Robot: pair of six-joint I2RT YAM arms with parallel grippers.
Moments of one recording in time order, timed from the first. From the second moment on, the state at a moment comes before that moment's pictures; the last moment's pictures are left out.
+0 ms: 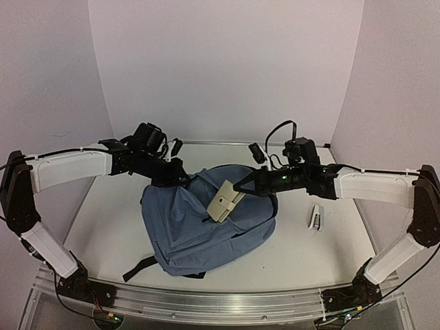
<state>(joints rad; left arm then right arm) -0.68 1.56 1.20 -0.41 0.29 -0.57 0.70 1.52 0.99 0.06 -0.67 0.62</state>
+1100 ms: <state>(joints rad) -0.68 1.59 1.21 -0.40 0.30 -0.57 0.75 1.34 0.62 0.21 -0.33 1.14</state>
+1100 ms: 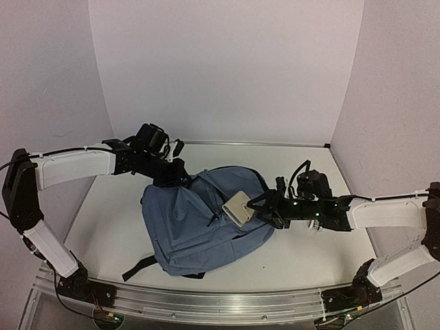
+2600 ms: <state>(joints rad) -0.67 1.59 1.22 -0.40 0.35 -0.53 0.86 1.40 0.79 0.31 -0.04 1.00</state>
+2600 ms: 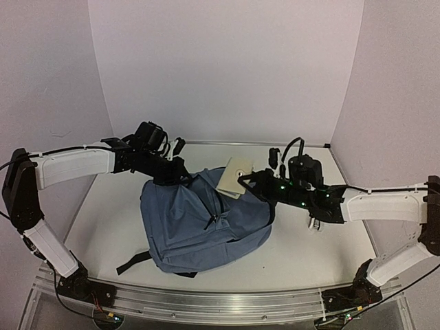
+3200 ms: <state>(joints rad) -0.67 1.59 1.22 -0.37 0.40 -0.51 0.86 1.67 1.03 0.14 -0.24 0.43</state>
